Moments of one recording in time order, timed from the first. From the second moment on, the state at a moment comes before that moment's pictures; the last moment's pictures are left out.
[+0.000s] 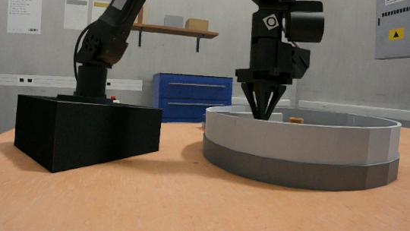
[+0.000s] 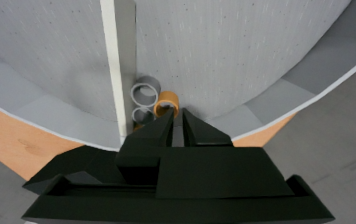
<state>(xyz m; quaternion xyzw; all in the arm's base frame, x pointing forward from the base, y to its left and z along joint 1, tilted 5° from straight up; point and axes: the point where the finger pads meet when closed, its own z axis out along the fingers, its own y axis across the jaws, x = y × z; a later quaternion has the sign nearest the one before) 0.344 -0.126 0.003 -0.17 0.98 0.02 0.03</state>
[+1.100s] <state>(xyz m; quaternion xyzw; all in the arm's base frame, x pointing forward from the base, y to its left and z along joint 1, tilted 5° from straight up) 0.339 -0.124 -0.003 -0.18 0.98 0.02 0.03</state>
